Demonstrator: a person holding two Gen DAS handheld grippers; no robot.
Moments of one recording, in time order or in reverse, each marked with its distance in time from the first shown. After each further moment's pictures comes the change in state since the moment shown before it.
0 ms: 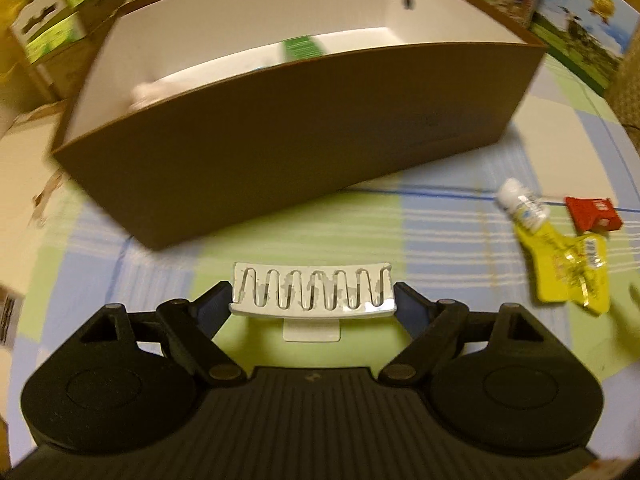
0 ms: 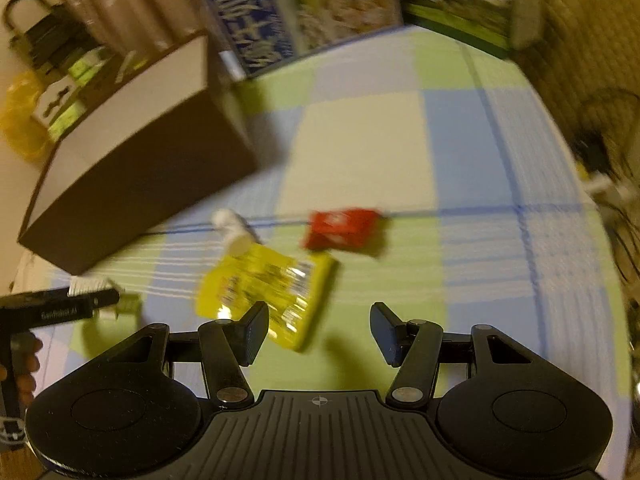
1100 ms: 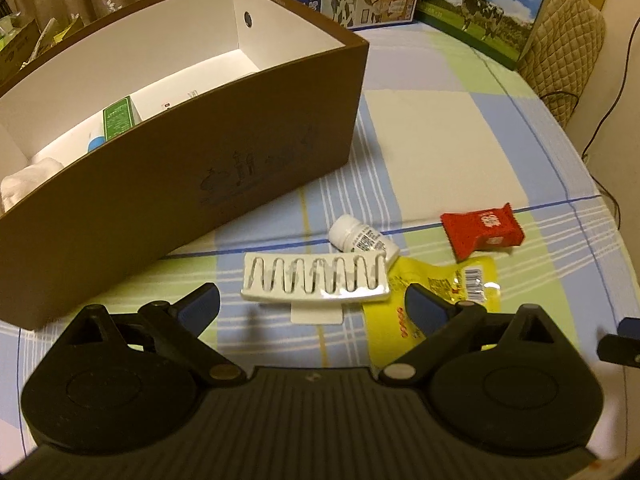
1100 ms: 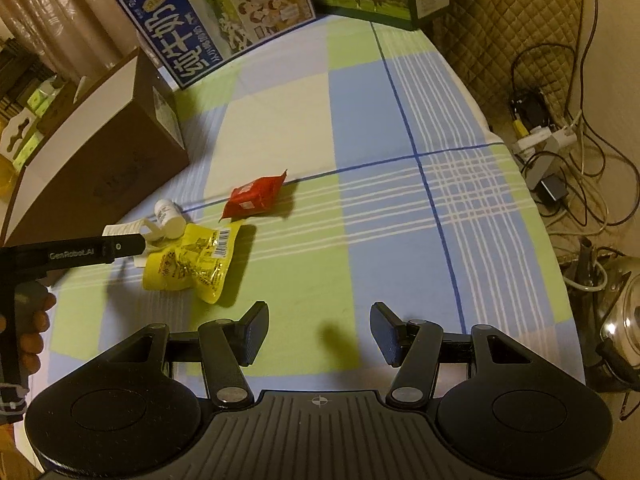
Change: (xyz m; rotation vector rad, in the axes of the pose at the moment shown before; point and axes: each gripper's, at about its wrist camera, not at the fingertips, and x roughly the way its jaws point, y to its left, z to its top) left arm 0.007 -0.119 0.042 0.175 -0.006 -0.157; right arm -0.043 -0.054 -0.038 0.162 0.006 -0.102
